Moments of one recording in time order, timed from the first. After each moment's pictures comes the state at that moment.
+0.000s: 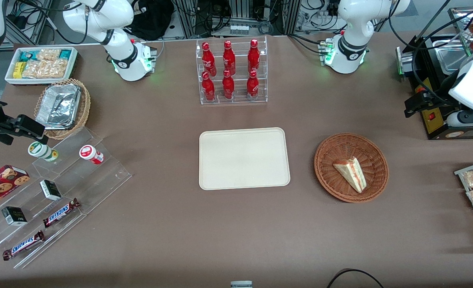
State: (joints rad) arm 0.12 -0.03 -0.18 -1.61 0.00 1.53 -0.09
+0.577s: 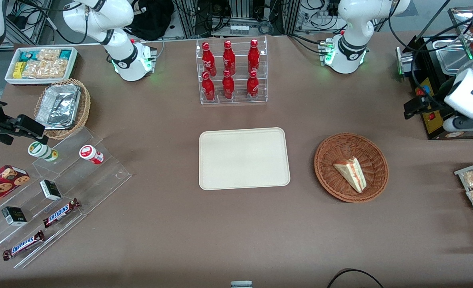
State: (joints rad) arm 0.12 0.02 -0.18 -1.63 0.04 1.52 -0.10
